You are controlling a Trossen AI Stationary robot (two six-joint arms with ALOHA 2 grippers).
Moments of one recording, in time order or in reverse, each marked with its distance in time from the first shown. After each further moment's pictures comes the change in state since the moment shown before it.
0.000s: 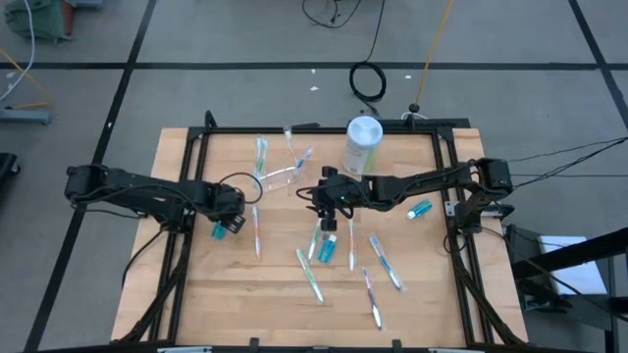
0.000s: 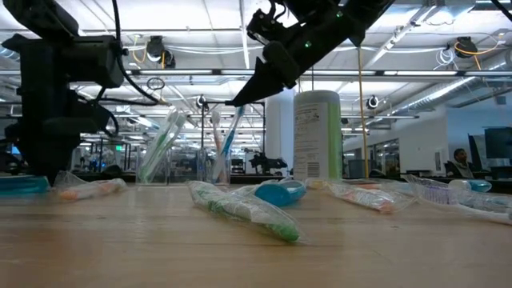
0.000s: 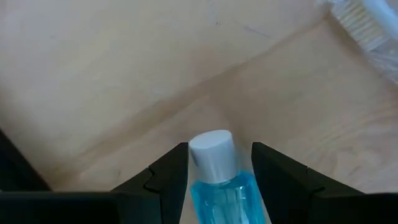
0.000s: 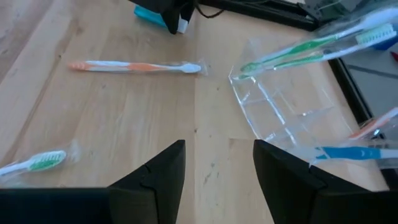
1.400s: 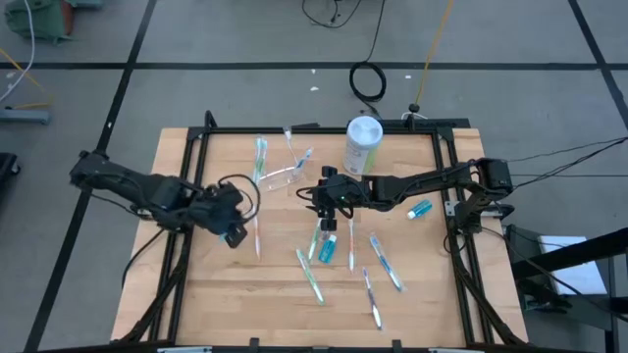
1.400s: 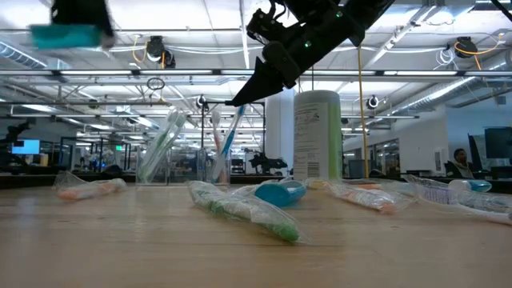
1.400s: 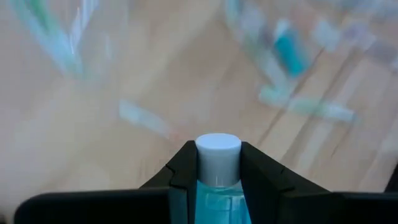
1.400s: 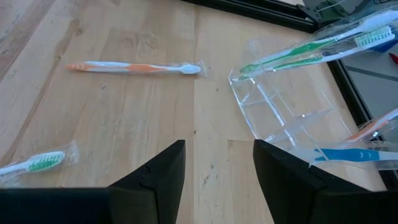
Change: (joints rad) left arm -0.425 -0.006 0.657 -0.231 -0.229 -0.036; right arm 0.000 0.000 0.000 0.004 0.000 -0.004
